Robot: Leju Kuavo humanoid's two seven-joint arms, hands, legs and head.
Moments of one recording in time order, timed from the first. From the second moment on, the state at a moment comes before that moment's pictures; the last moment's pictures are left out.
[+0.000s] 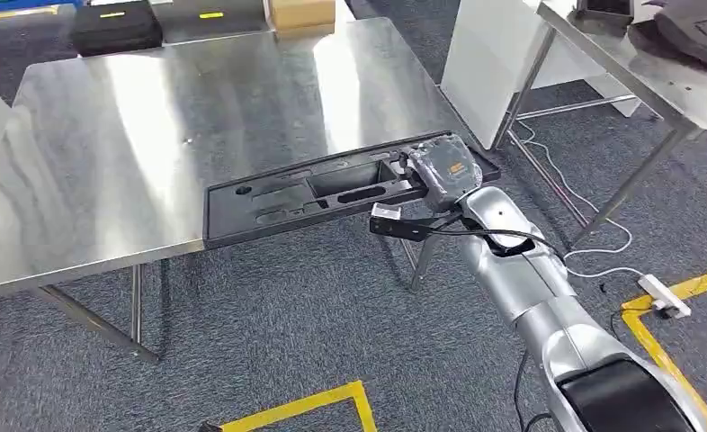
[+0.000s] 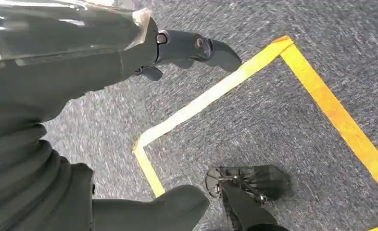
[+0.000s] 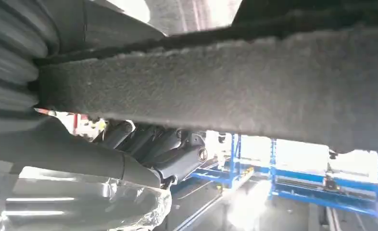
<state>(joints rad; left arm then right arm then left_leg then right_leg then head) -0.12 -0.14 0.46 -0.19 -0.68 0.15 -0.14 -0.90 -0.03 0.55 -0.75 1.17 -0.31 -0.26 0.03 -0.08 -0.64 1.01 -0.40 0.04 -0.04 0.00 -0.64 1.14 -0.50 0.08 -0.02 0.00</state>
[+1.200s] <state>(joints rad) -0.12 -0.14 0.48 -0.19 -0.70 0.15 -0.13 -0.93 0.00 0.55 -0.69 1.17 -0.32 -0.28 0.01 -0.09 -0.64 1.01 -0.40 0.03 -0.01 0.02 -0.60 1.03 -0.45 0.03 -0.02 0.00</state>
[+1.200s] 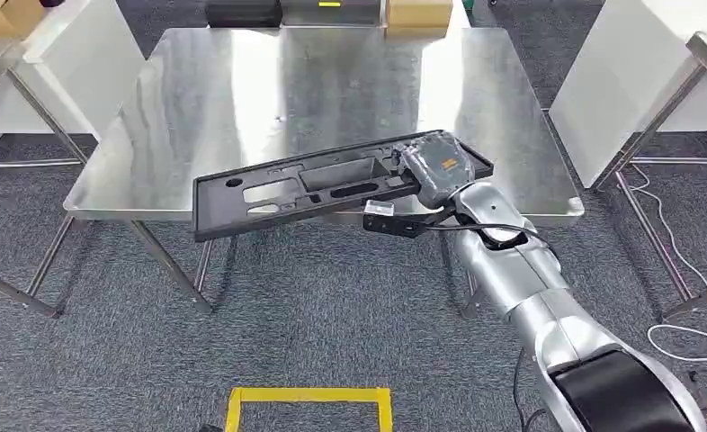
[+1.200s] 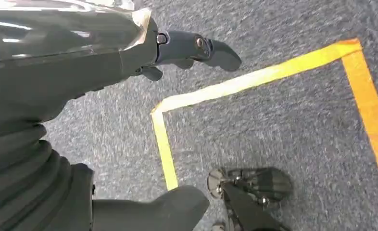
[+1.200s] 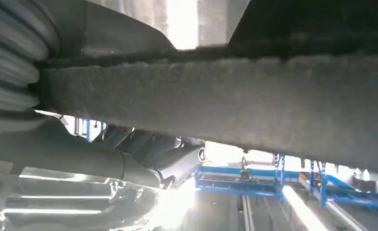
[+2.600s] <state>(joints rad) -0.12 -0.13 0.49 -0.19 -0.73 0.15 -0.17 -0.95 0.00 0.54 -0.64 1.20 -0.33 -0.27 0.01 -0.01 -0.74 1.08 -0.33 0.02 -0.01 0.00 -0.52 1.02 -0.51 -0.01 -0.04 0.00</state>
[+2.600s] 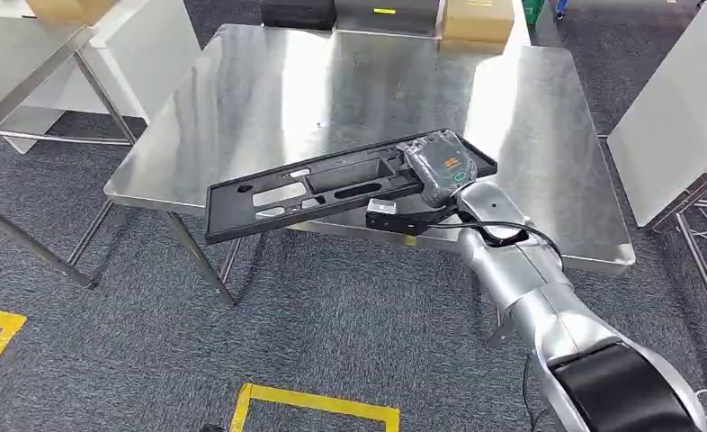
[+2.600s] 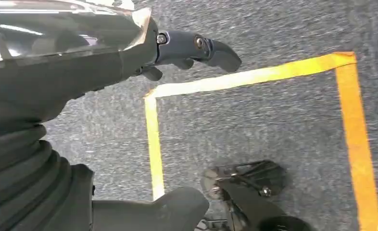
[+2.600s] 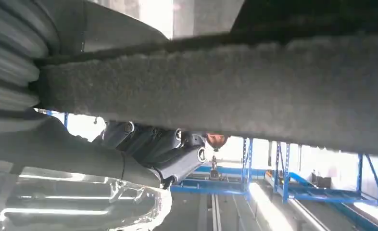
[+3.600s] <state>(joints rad) -0.12 -0.15 0.51 -0.19 -0.73 0.27 -0.40 -0.94 -0.02 0.53 -0.63 1.23 -0.34 -0.25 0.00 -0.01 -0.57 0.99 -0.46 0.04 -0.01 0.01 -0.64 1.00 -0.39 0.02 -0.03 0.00</state>
